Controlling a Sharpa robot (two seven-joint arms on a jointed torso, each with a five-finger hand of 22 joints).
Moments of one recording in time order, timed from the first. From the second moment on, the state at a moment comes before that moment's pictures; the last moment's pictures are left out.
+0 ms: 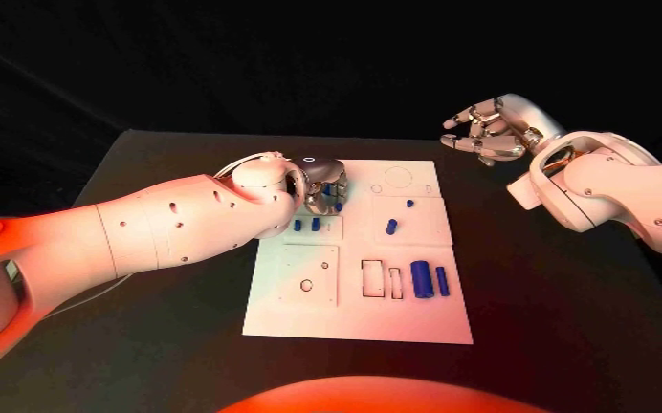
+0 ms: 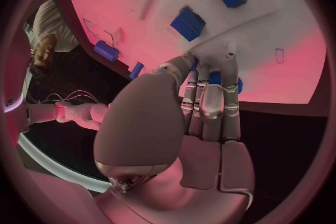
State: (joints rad) left arm 1.18 -0.58 -0.06 1.34 -1.57 -0.09 -0.20; left_hand 1.53 -0.19 0.40 0.18 0.16 0.98 0.14 0.29 0.11 1.05 0.08 0.37 0.11 1.36 0.01 1.32 1.00 0.17 1.00 0.11 1.11 0.67; right arm 1.33 -0.97 -0.12 1.52 -0.92 -0.48 0.06; right_hand 1.32 -0.10 0.07 0.20 0.50 0.95 0.14 0.22 0.10 1.17 0.05 1.04 0.96 1.46 -0.02 1.22 1.14 0.12 1.24 0.09 0.83 1.10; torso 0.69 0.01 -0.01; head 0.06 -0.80
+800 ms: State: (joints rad) left arm 1.18 -0.56 -0.06 1.33 -1.56 -0.07 -0.20; left_hand 1.53 -0.19 0.42 0.17 0.16 1.01 0.14 0.27 0.10 1.08 0.08 0.33 0.10 1.37 0.01 1.34 1.02 0.17 1.02 0.11 1.15 0.72; right arm 1.33 -0.96 -0.12 1.52 -0.92 -0.48 0.06; right_hand 1.32 -0.10 0.07 0.20 0.50 0.95 0.14 0.22 0.10 1.17 0.06 1.04 0.96 1.46 -0.02 1.22 1.14 0.12 1.24 0.09 0.83 1.10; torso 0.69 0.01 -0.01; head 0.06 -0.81
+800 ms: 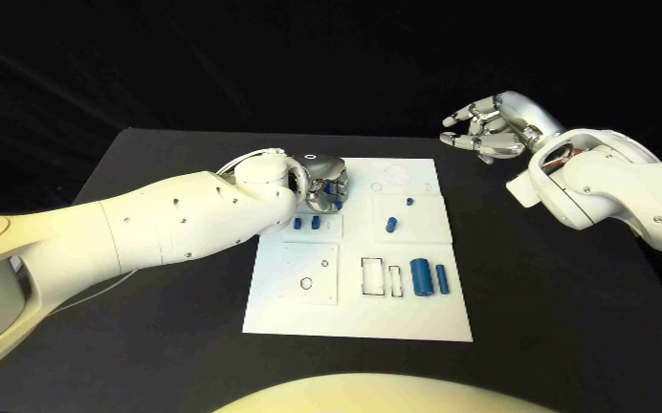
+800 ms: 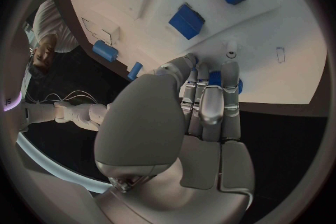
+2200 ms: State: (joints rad) left arm 1.18 -0.57 -0.05 1.33 -1.54 -0.07 -0.19; left_hand 1.51 -0.16 0.46 0.15 0.16 1.08 0.13 0.24 0.09 1.16 0.06 0.27 0.09 1.39 0.00 1.36 1.02 0.17 1.05 0.10 1.19 0.77; right arm 1.33 -0.96 -0.12 1.52 -0.92 -0.48 0.06; right_hand 1.32 -0.10 0.07 0.20 0.50 0.95 0.14 0.23 0.10 1.17 0.06 1.04 0.96 1.46 -0.02 1.22 1.14 0.12 1.24 0.09 0.83 1.10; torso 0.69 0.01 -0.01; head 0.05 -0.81
